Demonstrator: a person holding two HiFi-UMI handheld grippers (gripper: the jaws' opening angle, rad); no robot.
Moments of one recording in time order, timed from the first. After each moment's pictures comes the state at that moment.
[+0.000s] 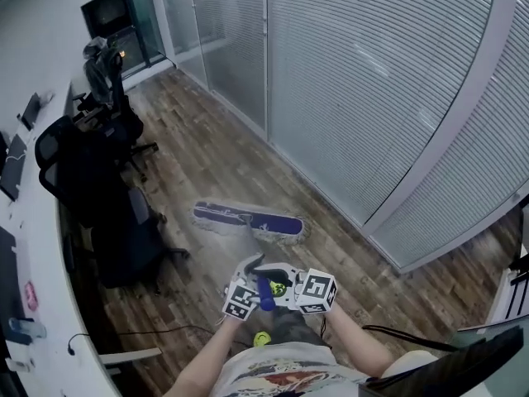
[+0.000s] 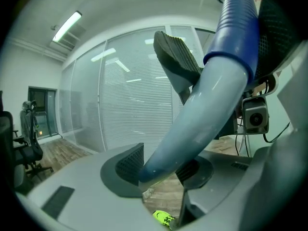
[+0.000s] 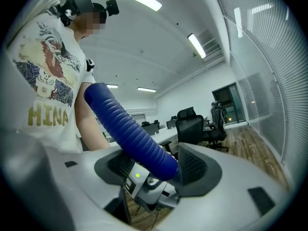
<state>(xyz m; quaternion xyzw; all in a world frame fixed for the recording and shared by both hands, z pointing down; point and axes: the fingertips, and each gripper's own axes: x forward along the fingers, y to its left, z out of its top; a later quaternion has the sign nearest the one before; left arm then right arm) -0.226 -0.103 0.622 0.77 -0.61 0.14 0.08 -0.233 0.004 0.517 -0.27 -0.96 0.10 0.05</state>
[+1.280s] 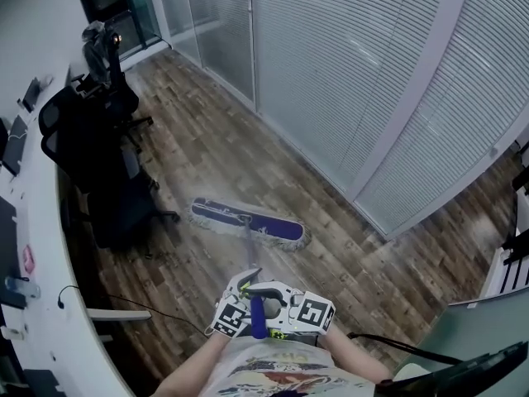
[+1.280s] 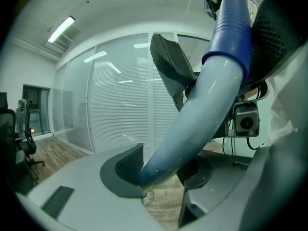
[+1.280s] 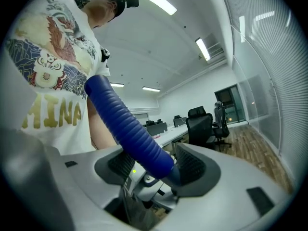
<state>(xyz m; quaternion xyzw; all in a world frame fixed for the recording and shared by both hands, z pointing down) 0.010 0.090 0.607 0.80 -0.58 0.13 0.07 -0.009 0.194 0.508 -0.26 -0.96 0.09 0.05</state>
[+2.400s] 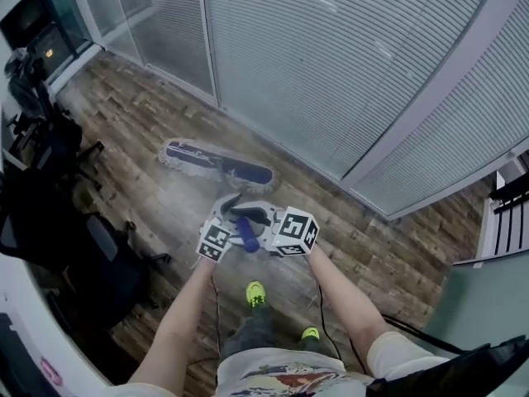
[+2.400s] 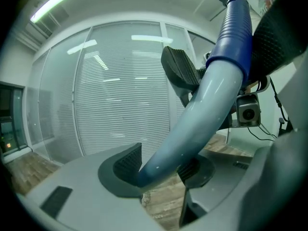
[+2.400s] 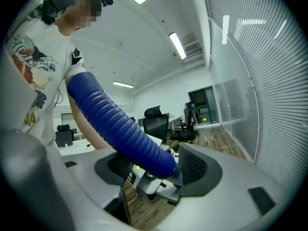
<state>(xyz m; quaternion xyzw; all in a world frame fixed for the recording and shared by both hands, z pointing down) -0.392 -0.330 0.662 0.86 -0.48 0.15 0.03 -0.424 -0.231 0.571 -0.12 -0.98 0.09 0.08</state>
